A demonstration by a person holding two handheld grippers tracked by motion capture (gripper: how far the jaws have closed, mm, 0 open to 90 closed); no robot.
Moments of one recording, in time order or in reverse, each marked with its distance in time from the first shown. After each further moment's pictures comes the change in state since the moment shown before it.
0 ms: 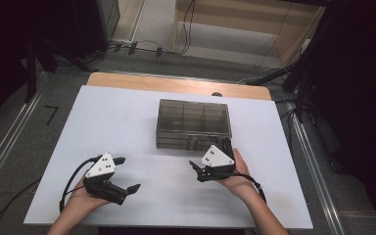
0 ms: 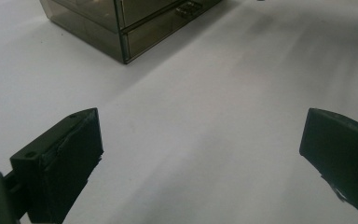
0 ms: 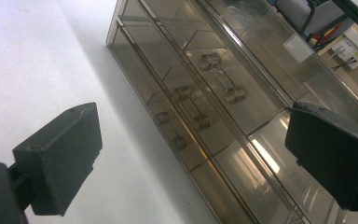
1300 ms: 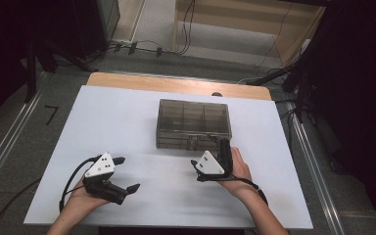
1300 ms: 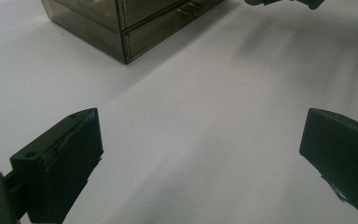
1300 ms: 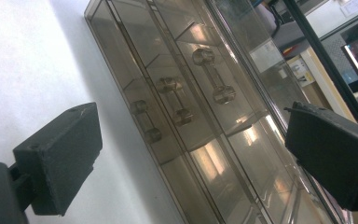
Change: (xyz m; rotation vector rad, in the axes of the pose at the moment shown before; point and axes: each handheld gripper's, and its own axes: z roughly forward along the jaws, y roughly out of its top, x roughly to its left) left arm 0.001 0.000 -0.001 -0.001 -0.001 -0.004; right arm 0.012 0.001 0.002 0.038 -0.141 -0.194
